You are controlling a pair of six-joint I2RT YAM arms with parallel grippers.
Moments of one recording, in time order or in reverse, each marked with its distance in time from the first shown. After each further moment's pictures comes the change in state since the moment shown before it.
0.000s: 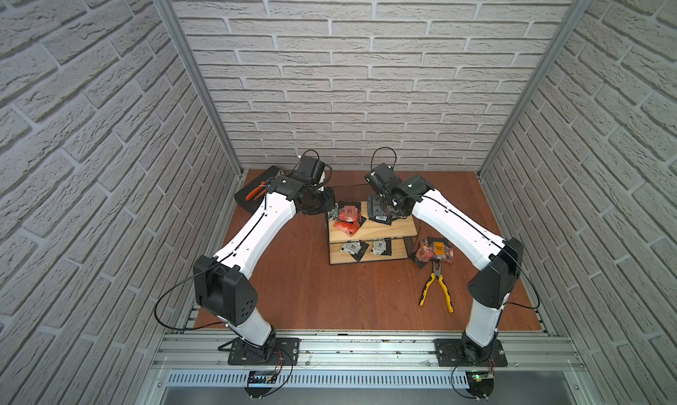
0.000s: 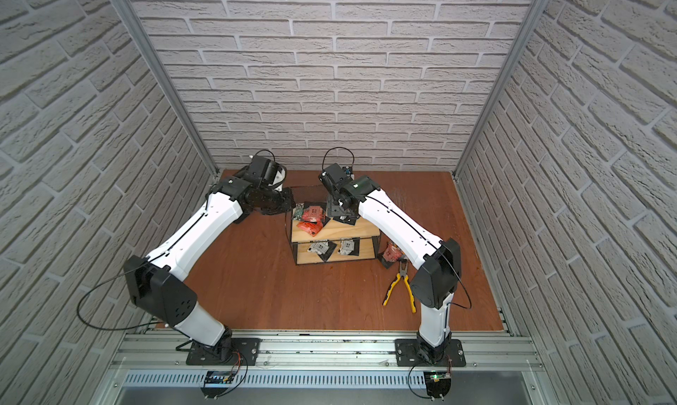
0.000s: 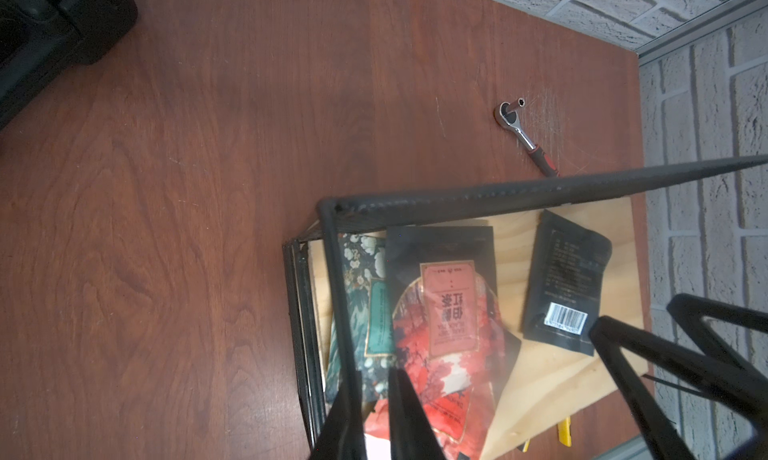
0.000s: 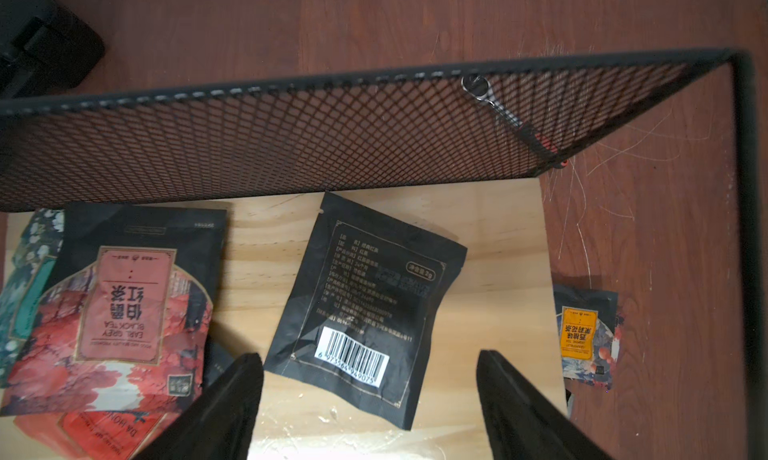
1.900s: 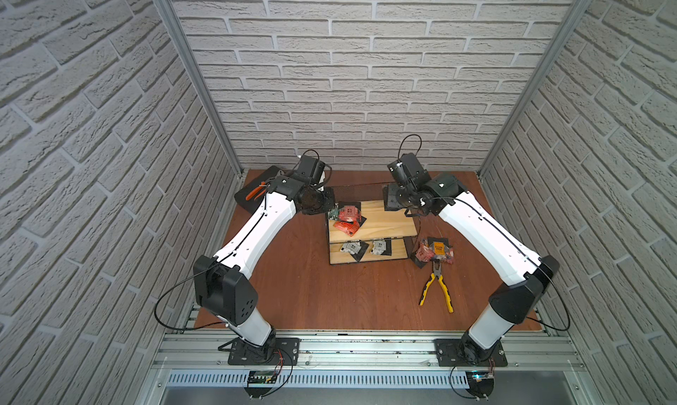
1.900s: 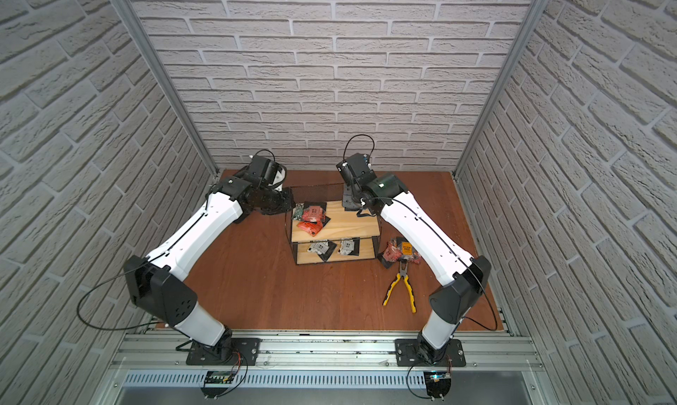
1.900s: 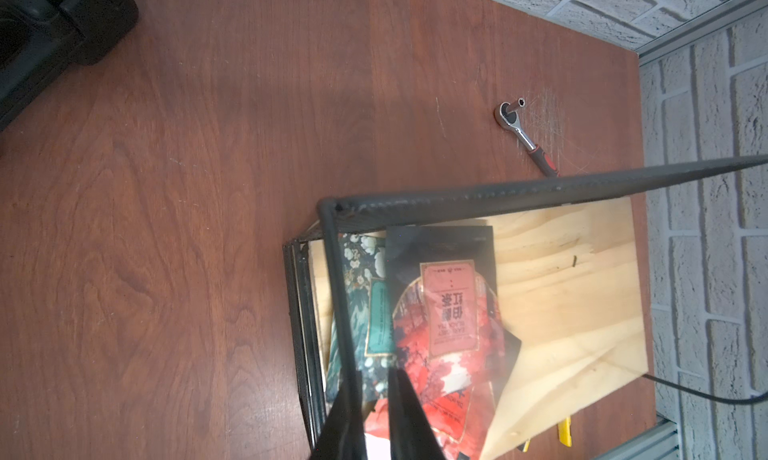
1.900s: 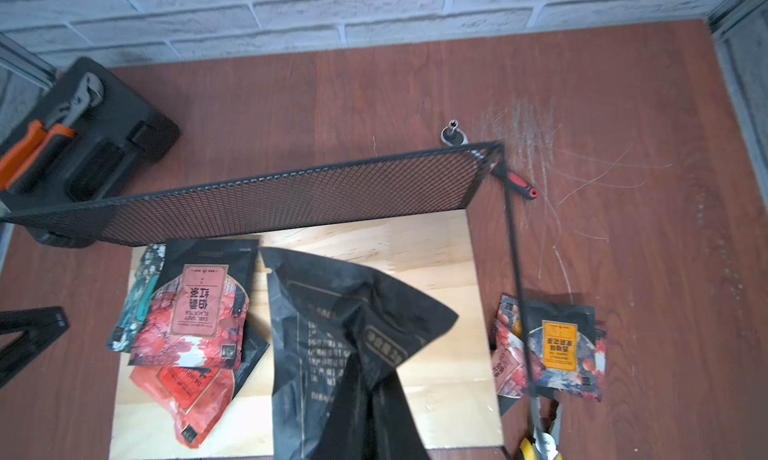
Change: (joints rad) left arm 0.000 0.000 0.002 -0.001 0.000 0.001; right arm -0.049 -0.209 -0.034 0.043 0.007 -0.035
